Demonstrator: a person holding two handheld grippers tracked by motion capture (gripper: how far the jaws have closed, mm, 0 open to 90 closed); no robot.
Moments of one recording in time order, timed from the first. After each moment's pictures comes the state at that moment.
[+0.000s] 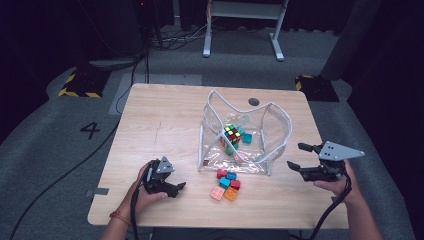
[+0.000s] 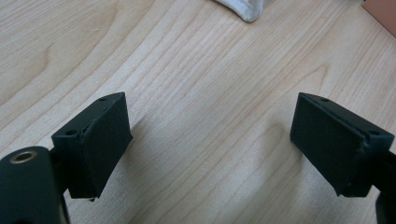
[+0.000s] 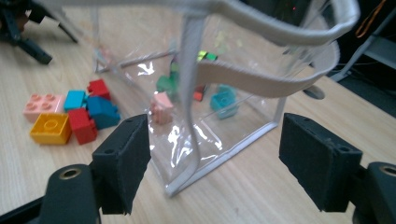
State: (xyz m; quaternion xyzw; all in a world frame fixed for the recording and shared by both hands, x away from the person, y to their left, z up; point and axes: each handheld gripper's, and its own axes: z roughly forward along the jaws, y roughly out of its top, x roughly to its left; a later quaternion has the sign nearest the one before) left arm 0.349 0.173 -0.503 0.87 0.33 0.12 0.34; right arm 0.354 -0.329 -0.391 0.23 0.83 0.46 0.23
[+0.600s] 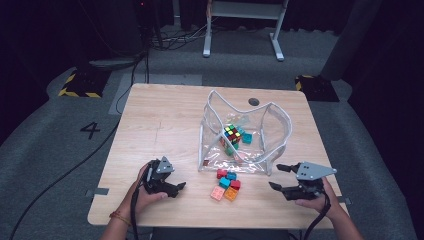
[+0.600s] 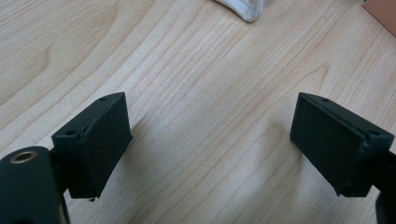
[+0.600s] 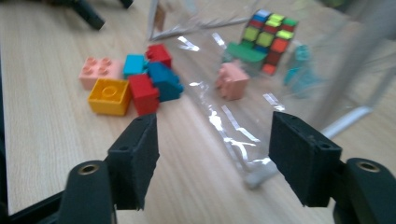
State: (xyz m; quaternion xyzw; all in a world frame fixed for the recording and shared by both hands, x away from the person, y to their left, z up) left arm 0.349 0.173 -0.503 0.87 0.33 0.12 0.34; right arm 0.328 -0.287 -0.441 0.20 0.85 0.45 0.17
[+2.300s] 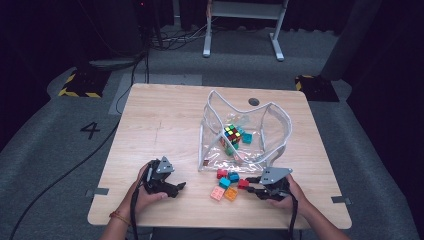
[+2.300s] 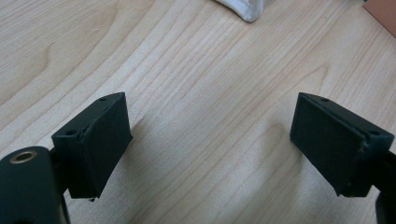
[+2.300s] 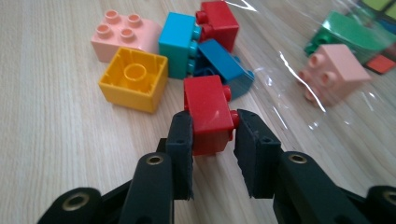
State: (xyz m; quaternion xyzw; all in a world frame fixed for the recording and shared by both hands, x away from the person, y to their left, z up) left arm 0.349 0.173 -0.503 0.87 0.33 0.11 0.35; right arm 0.342 -0.219 -0.485 0.15 0.90 0.38 0.11
